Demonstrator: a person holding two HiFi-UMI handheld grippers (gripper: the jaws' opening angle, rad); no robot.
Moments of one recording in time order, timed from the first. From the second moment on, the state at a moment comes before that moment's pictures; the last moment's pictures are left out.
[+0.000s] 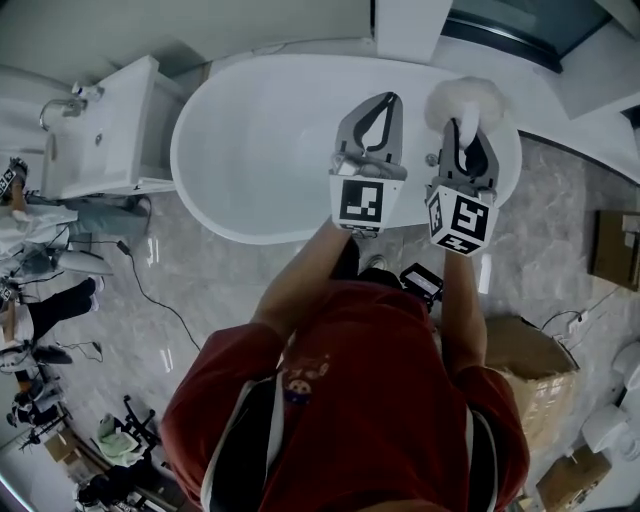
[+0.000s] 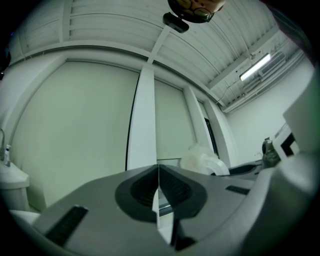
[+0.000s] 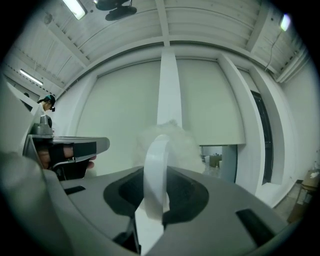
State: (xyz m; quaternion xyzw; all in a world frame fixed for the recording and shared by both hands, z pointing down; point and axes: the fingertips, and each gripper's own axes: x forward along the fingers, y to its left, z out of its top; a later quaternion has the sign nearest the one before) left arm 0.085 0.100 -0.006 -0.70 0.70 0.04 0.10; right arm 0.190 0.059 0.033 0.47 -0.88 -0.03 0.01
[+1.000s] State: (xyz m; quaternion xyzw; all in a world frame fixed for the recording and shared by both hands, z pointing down) left arm 0.008 -0.025 0.065 -0.70 0.71 0.05 0.06; right arm 0.107 -0.066 0.112 0.44 -0.90 -0.01 0.03
